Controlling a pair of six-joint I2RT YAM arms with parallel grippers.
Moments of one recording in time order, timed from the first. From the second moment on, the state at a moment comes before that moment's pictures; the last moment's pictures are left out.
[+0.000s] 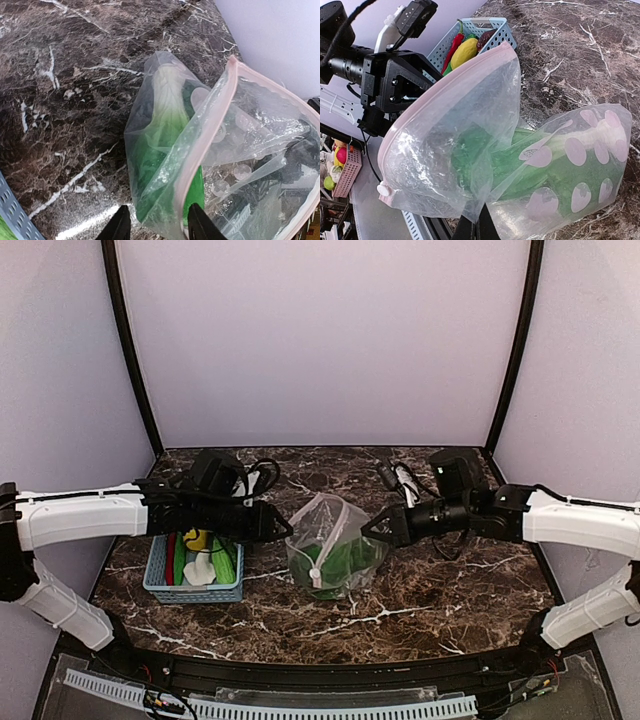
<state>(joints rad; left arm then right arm) -0.81 1.39 0.97 -0.32 0.19 -0.71 0.82 1.28 0.88 -0.17 -0.43 0.42</state>
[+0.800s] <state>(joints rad) -0.81 1.32 1.01 -0.10 0.36 -0.70 0.83 1.10 1.01 -0.34 -0.34 0.47</state>
